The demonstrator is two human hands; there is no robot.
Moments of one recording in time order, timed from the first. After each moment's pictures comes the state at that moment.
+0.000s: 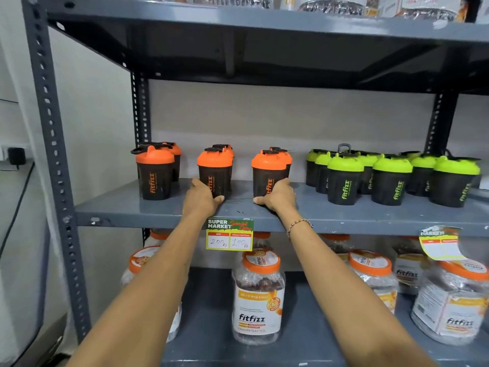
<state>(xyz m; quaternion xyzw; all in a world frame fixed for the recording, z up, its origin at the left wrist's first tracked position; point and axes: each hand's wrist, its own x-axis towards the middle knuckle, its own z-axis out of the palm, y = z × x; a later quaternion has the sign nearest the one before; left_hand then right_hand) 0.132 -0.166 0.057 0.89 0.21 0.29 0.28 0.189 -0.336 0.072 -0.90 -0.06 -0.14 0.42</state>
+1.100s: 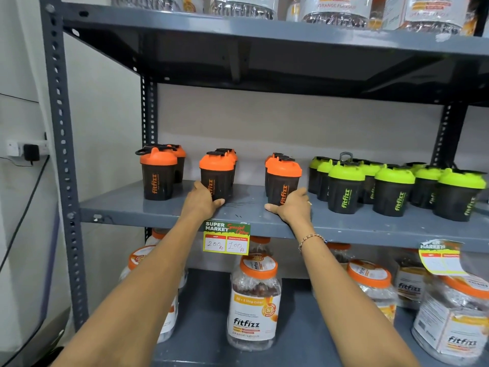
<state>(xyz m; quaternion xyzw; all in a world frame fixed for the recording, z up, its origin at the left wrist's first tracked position) 0.122 -0.170 0.062 0.89 0.20 0.27 0.29 0.188 -0.369 0.065 -0.90 -0.04 -0.18 0.39</state>
